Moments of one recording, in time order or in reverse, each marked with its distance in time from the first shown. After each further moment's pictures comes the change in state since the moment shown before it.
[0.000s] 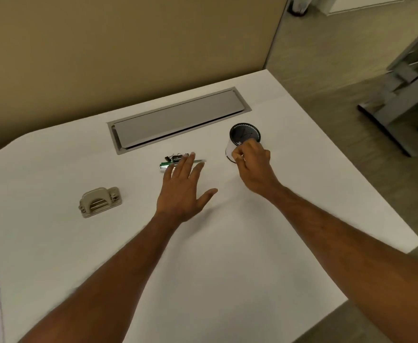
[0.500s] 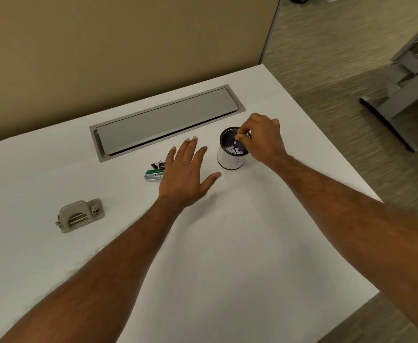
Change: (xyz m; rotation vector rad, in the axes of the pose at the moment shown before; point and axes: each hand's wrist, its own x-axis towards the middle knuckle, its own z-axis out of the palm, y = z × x) left_hand 0.077 0.026 -0.002 0.010 -0.003 0.010; right_hand 0.097 0.050 -0.035 -0.292 -0.002 -0.016
